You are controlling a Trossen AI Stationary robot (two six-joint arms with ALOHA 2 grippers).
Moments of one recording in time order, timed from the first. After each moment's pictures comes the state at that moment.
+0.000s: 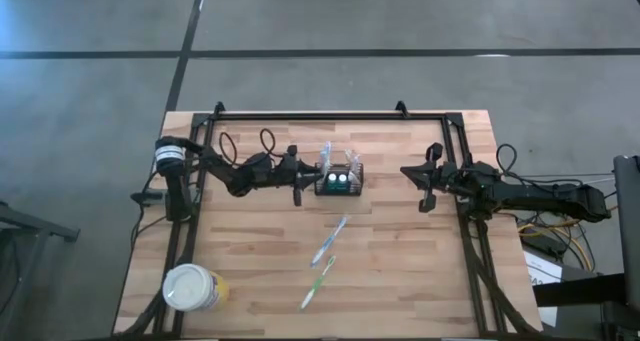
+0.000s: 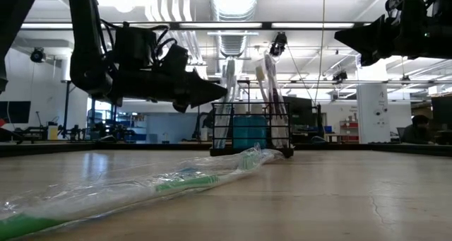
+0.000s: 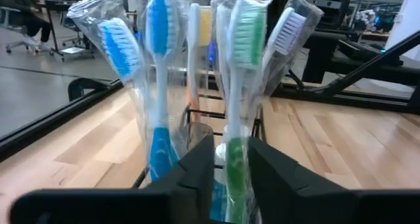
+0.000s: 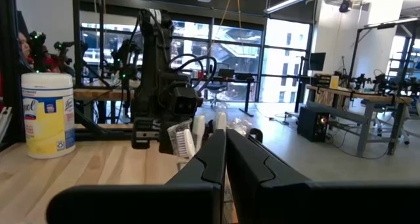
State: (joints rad) left arm 0.26 1.82 0.50 1.34 0.14 -0.08; right arm -0.19 0.40 0.01 0.57 0.03 -0.05
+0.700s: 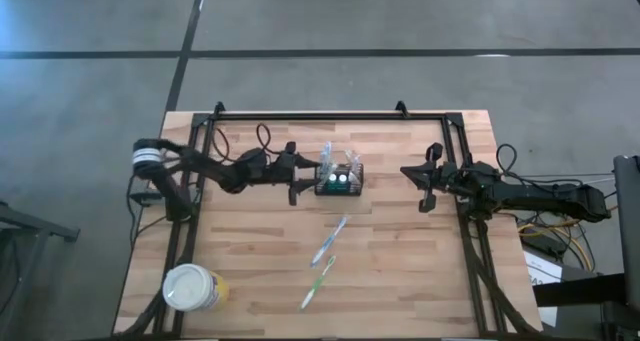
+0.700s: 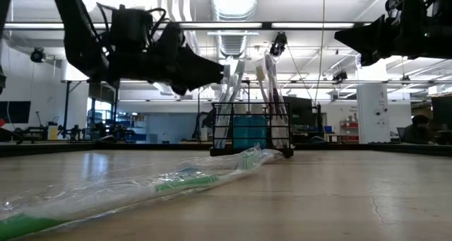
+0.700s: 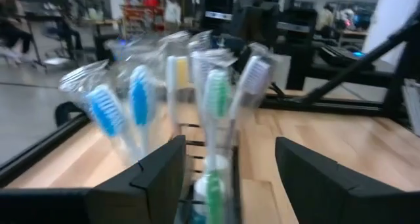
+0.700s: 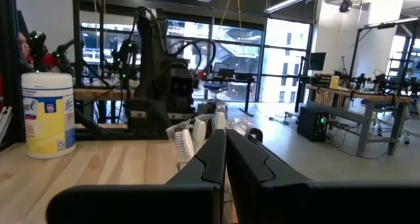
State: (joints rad) left arm 0.26 1.65 0.50 1.18 0.20 -0.05; right arm -0.19 0.40 0.01 0.57 0.03 -0.05
